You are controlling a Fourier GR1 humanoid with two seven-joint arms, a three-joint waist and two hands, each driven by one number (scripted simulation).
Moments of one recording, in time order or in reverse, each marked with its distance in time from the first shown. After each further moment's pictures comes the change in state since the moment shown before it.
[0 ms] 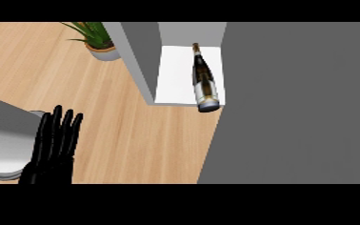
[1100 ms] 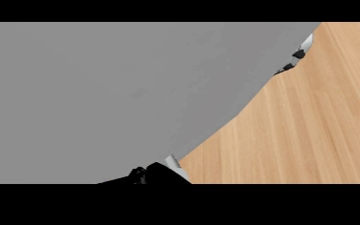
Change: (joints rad) left arm 0.160 0.205 0.335 -0.030 0.260 -0.336 -0.008; right arm -0.835 0.179 0.214 0.434 -0.065 -0.609 0.143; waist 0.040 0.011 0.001
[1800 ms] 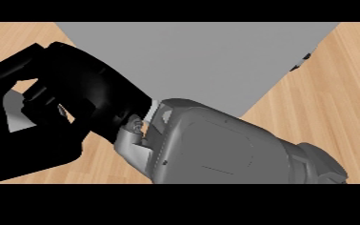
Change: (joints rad) left arm -0.013 0.062 0.144 0.044 0.109 -0.128 0.061; right arm -0.579 0.016 -0.175 0.623 -0.420 -0.001 -0.154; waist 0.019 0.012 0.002
